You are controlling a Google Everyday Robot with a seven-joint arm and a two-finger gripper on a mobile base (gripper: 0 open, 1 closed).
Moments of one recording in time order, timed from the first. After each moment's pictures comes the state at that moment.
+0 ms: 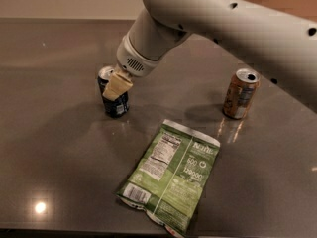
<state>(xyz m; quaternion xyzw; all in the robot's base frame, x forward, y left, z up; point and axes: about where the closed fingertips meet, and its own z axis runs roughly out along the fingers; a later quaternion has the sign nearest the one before) 0.548 0.096 0.906 -0.60 0.73 0.14 0.28</state>
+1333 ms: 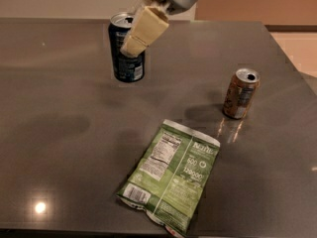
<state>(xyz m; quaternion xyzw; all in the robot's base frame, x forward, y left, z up) 0.513 0.042 1.043 -0.68 0.65 0.18 0.29</state>
